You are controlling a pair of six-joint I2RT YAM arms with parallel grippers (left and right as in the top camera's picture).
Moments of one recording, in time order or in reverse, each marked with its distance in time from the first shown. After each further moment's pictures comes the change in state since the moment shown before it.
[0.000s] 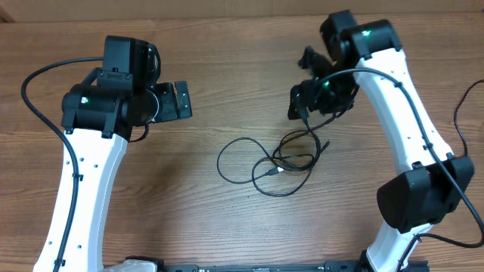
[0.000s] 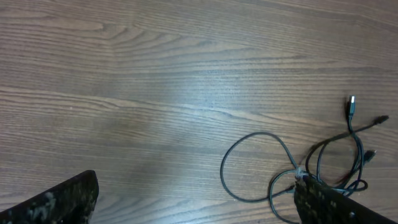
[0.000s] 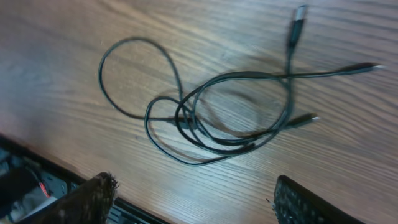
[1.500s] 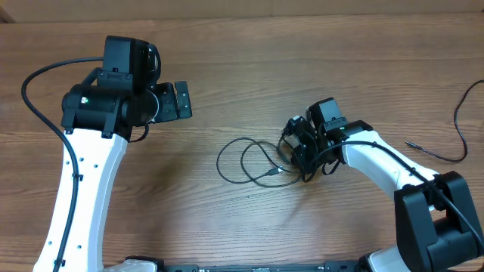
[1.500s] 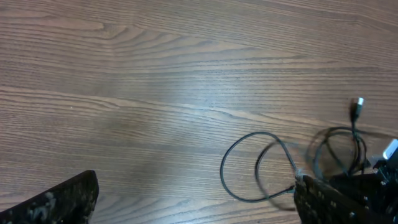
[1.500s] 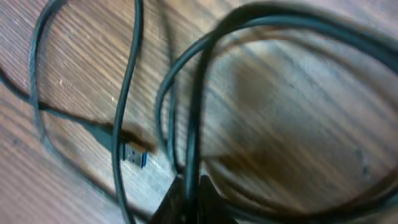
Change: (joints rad) left arm 0.000 0.000 0.000 0.000 0.000 0.000; right arm 0.055 -0.263 -1.003 0.922 -0.019 -0.212
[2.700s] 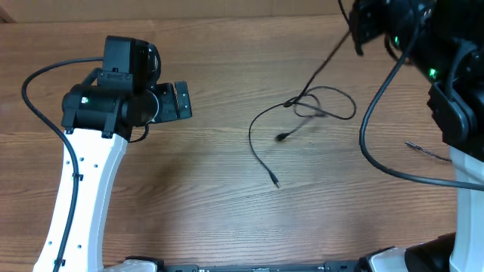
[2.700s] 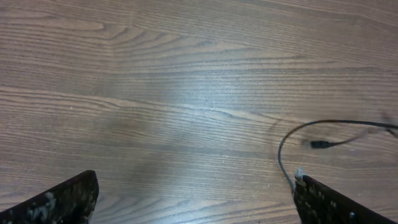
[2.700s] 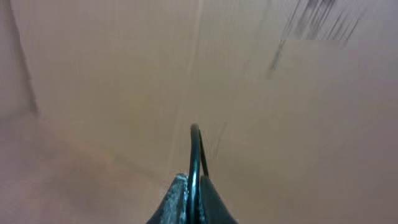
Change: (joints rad) left arm 0.000 0.000 0.000 0.000 0.000 0.000; right arm 0.000 -0.087 1.440 -0.271 0.259 0.068
